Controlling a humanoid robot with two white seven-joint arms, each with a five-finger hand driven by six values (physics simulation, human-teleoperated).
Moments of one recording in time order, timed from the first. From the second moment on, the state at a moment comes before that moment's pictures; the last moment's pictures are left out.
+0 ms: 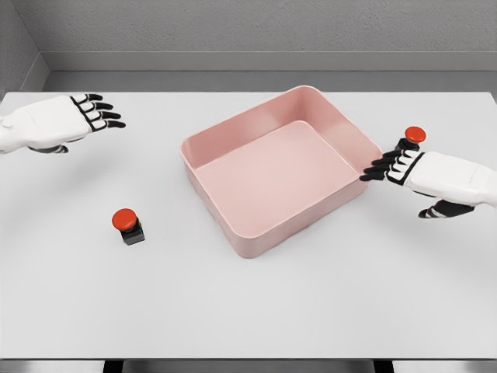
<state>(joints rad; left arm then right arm) -1.01 0.98 -1.21 -1.15 -0.74 -0.61 0.19 -0.31 -1.09 0.44 -1.67 0.27 -0.61 0.36</state>
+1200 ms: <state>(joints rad) -1.01 1.05 -1.32 -1.39 -0.84 -0.61 0.19 -0.65 -0.74 0.44 -1.19 0.68 -0.61 0.50</state>
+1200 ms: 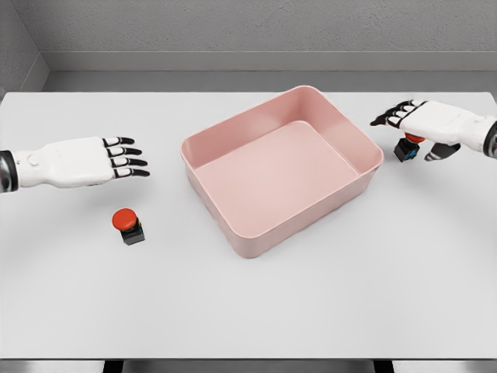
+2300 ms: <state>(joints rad) -1.06 1.16 -1.42 -1.49 -0.68 -0.61 0.19 -0.80 -0.63 0.56 -0.87 0.81 -0.61 0.42</state>
